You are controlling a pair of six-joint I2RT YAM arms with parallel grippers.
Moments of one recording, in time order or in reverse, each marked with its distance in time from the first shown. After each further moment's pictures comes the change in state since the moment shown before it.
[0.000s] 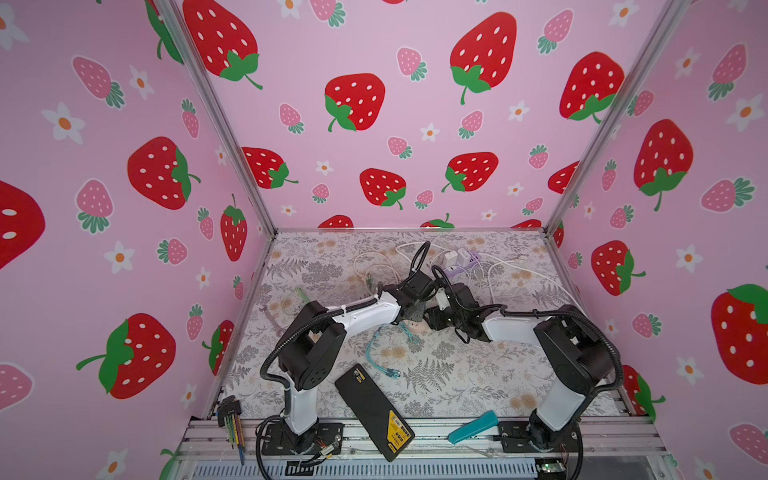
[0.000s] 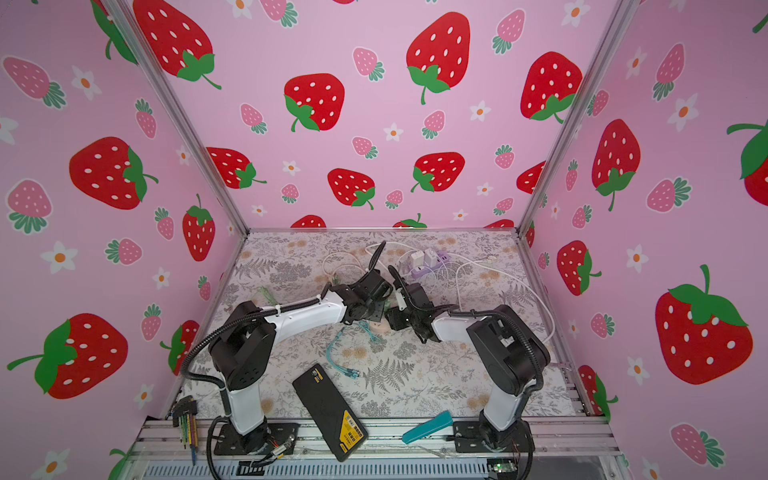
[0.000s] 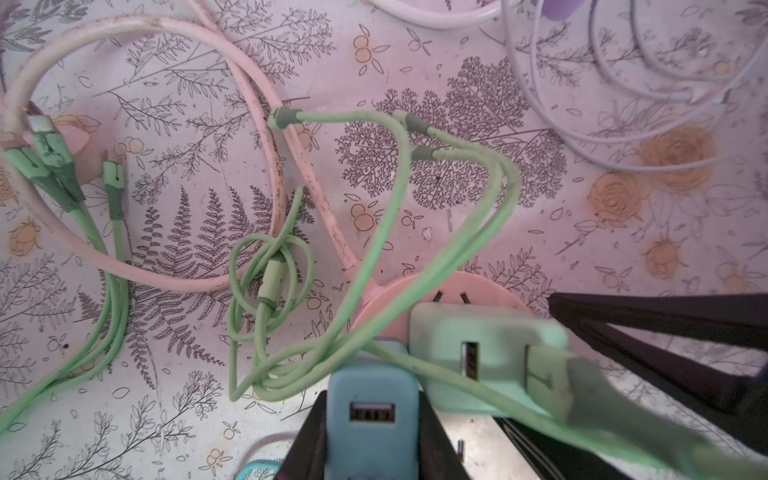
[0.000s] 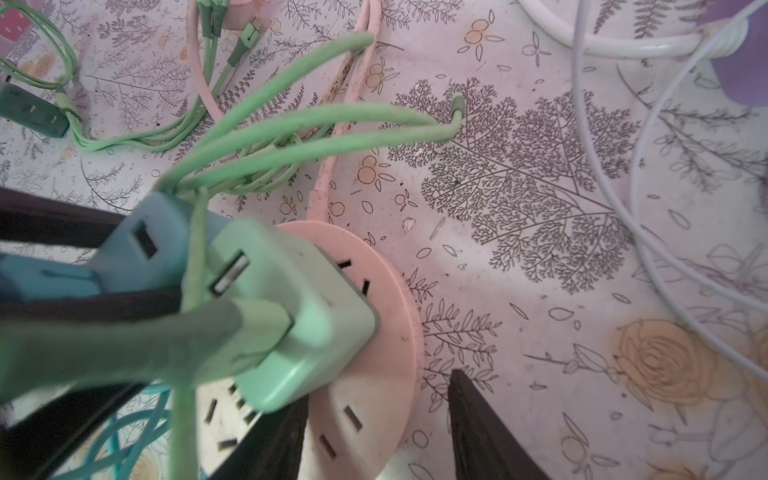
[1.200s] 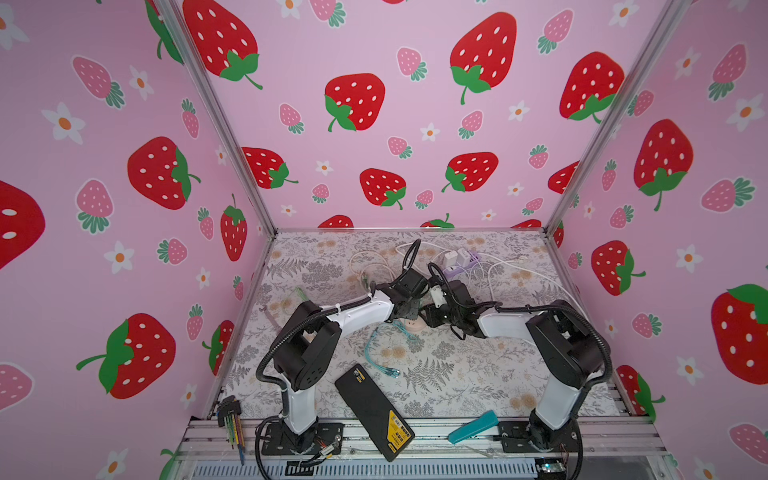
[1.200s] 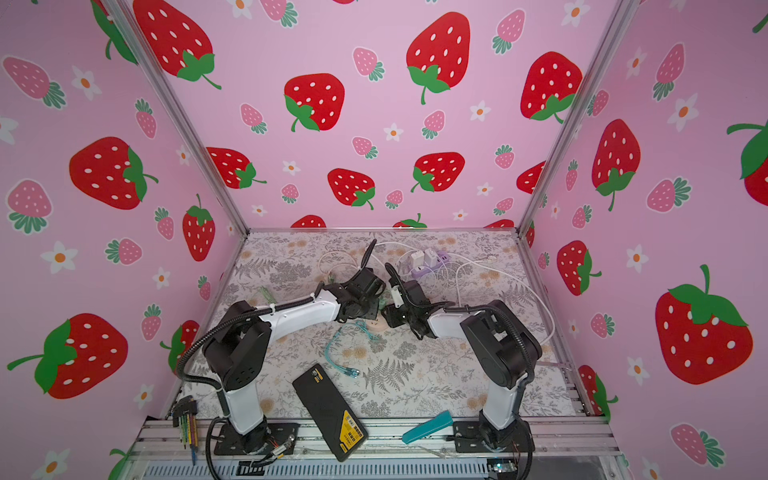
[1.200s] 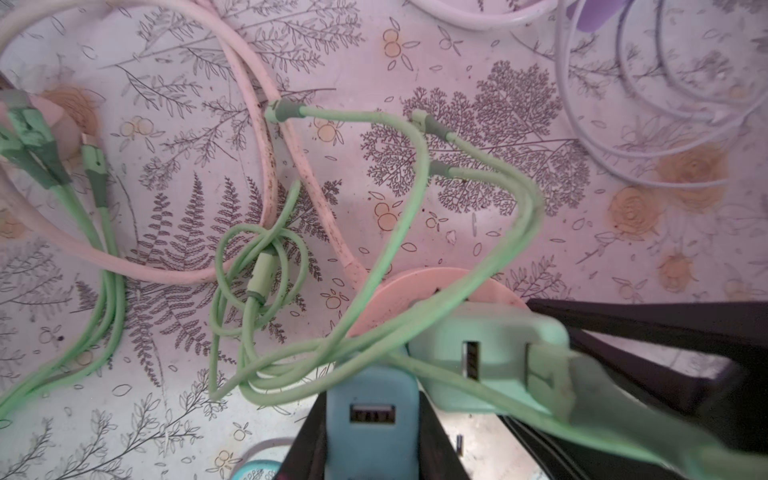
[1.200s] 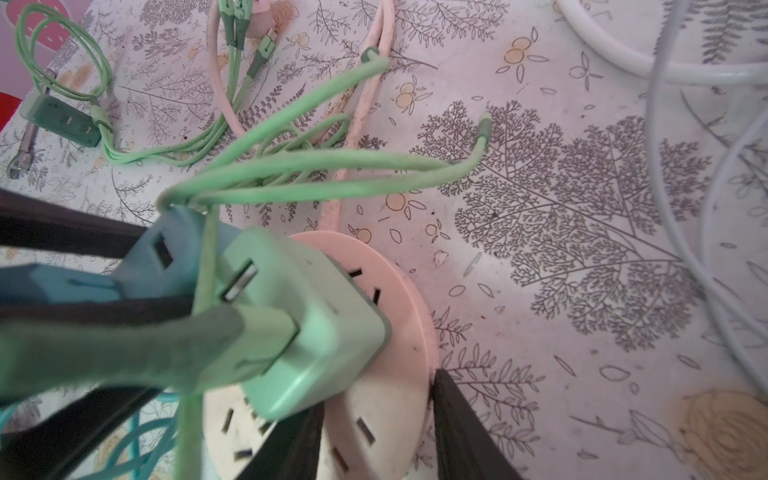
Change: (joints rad) left arm 0.035 -0.013 -0.025 0.015 0.024 -0.017; right arm -0.003 0.063 0.051 0.014 -0.060 -0.004
